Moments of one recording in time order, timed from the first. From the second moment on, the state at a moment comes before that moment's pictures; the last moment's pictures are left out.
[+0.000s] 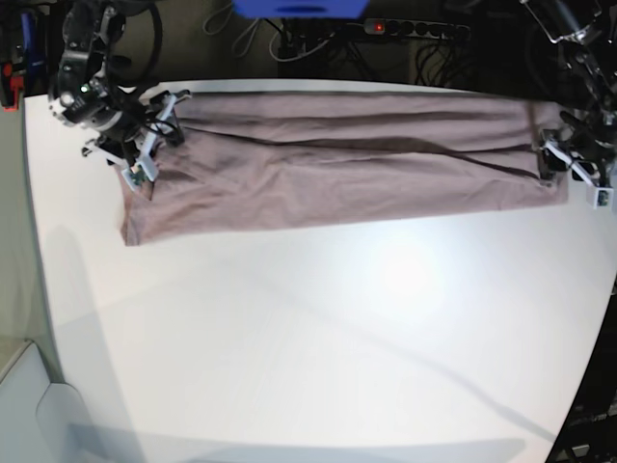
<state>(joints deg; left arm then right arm) 7.9 -17.1 -41.6 81.3 -12.4 -39.8 44.5 -18.7 6.1 17.9 101.6 6.6 39.9 -50.9</state>
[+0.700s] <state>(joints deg) 9.1 -17.4 -42.1 75.7 -14.0 -39.9 42.3 -18.4 5.4 17.9 101.4 6.6 39.9 -50.7</state>
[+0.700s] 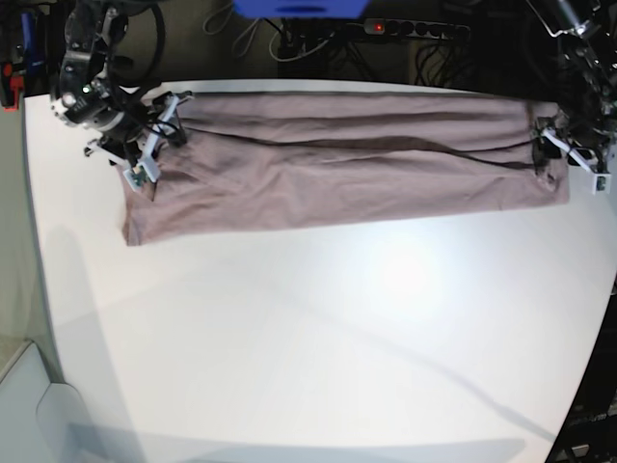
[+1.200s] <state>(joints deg) 8.0 -17.4 -42.6 71.7 -15.7 -39.4 39.1 -18.4 5.2 17.9 101.3 7.0 39.9 -50.7</state>
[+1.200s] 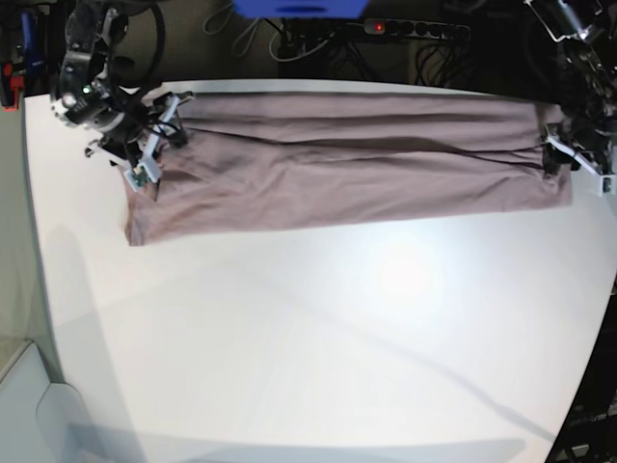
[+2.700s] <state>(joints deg) 11.1 8.0 -8.6 110.9 3.1 -28.1 53.2 -18.4 5.3 17.9 101.2 7.1 39.9 -50.7</state>
